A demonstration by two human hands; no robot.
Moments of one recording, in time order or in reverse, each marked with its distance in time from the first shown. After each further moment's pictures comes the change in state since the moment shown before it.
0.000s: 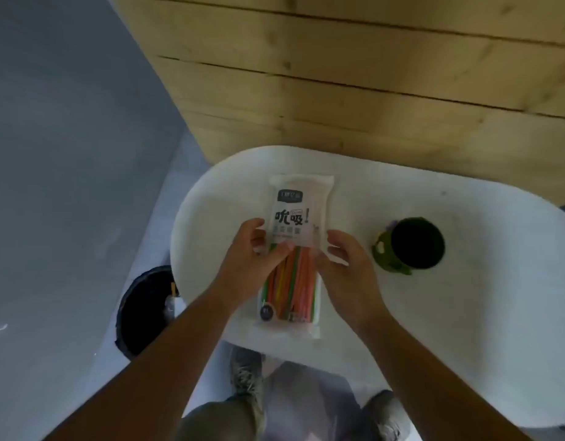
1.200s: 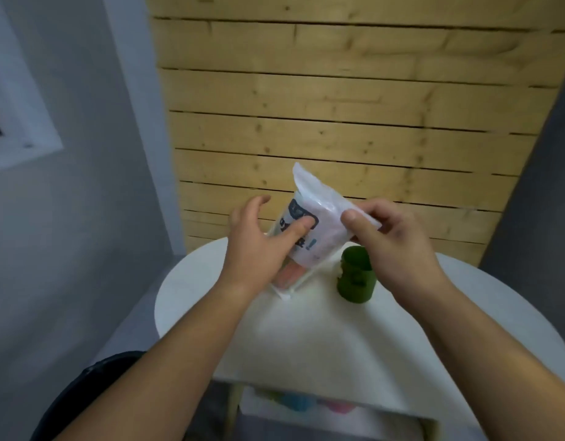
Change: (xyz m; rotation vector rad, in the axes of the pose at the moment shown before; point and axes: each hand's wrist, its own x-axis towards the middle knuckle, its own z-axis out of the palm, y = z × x) left_hand -0.112 0.027 0.021 -0.069 0.308 0.781; right_hand -0.126 -0.022 -0.072 -0.033 0.228 -0.869
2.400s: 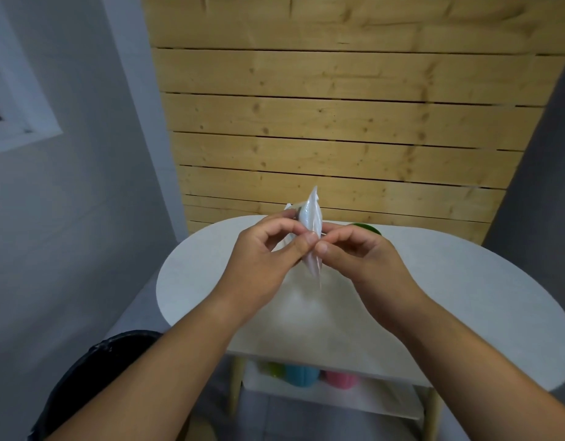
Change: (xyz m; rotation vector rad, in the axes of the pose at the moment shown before) left_hand -0.053 -0.021 0.003 -0.390 -0.239 0.079; right_hand -0.049 0.041 0.015 0.303 -0.181 0.171
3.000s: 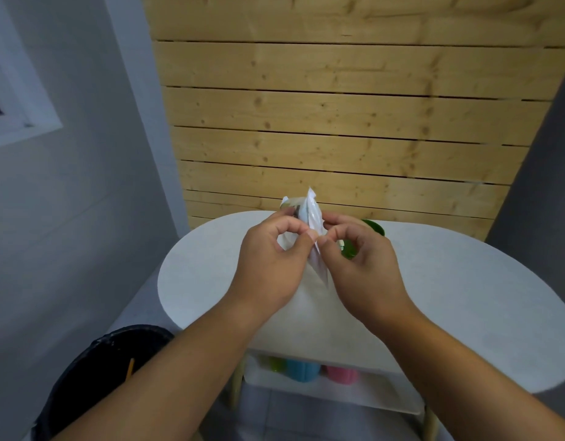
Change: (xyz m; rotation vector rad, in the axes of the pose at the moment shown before) left_hand -0.004 -0.001 0.016 0.229 0.146 -0.003; right_hand -0.006 0.002 0.023 -0.382 0.216 -0.118
